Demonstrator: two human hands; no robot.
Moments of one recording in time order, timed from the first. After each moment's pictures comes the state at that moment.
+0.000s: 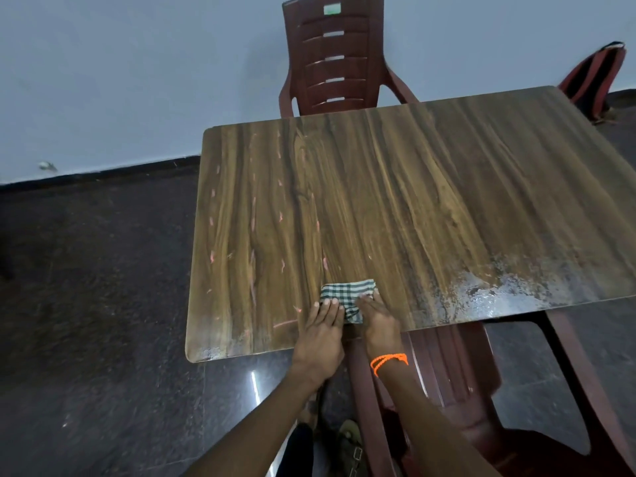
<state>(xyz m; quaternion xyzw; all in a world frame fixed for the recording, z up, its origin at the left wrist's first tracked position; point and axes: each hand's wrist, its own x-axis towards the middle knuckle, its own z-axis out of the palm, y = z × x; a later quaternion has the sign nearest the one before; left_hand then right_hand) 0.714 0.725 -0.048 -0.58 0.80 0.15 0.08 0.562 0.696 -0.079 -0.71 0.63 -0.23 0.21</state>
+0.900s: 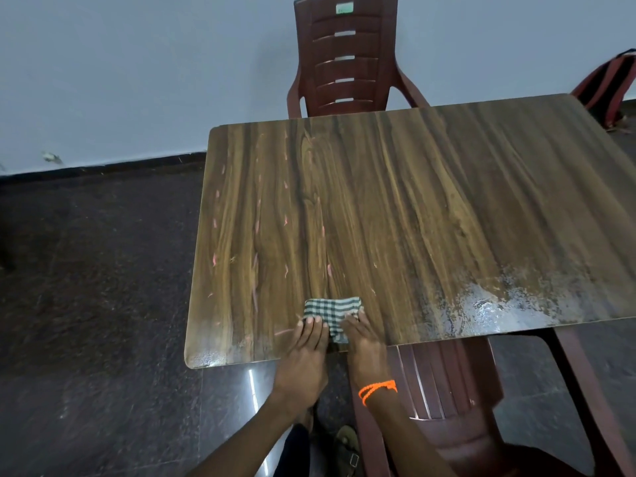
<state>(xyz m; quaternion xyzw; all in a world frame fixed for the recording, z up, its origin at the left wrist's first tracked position) 0.746 0.751 -0.057 -0.60 0.77 0.17 0.12 0.590 0.716 -0.083 -0.75 0.59 -0.21 0.21</state>
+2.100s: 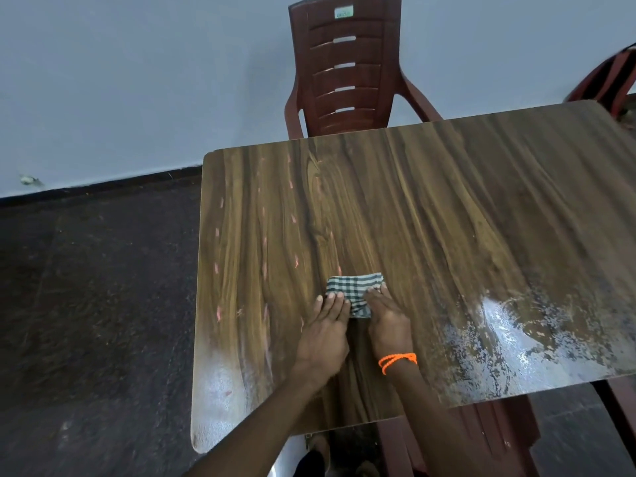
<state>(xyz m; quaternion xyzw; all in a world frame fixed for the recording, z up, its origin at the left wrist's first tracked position) 0.770 0.582 -0.054 -0.58 0.80 0.15 0.03 0.614 0.559 -0.085 -0.70 0.64 -0.25 0.20</state>
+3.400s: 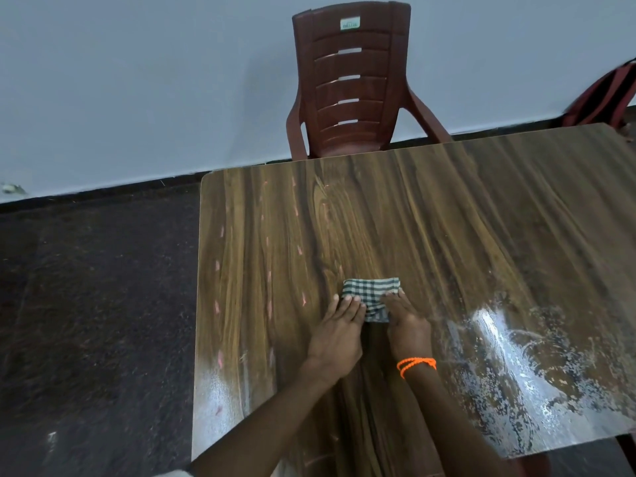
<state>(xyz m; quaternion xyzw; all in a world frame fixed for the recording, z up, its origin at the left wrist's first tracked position) 0.778 0.491 -0.052 -0.53 0.84 0.15 0.02 0.610 0.478 -0.073 -0.68 0.68 -0.23 0.18</state>
